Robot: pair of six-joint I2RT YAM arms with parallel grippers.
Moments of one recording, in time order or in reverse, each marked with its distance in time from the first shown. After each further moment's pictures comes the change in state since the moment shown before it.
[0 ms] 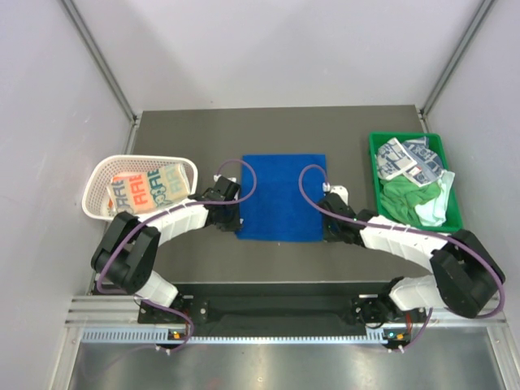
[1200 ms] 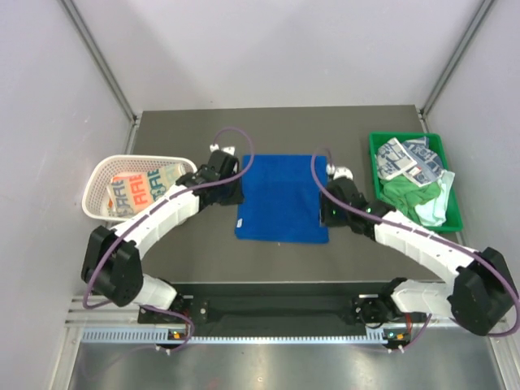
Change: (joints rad) left arm 0.002 -0.111 0.241 -0.185 -0.043 0.027; right arm -0.032 -0.160 0.092 -0.116 -0.068 -0.066
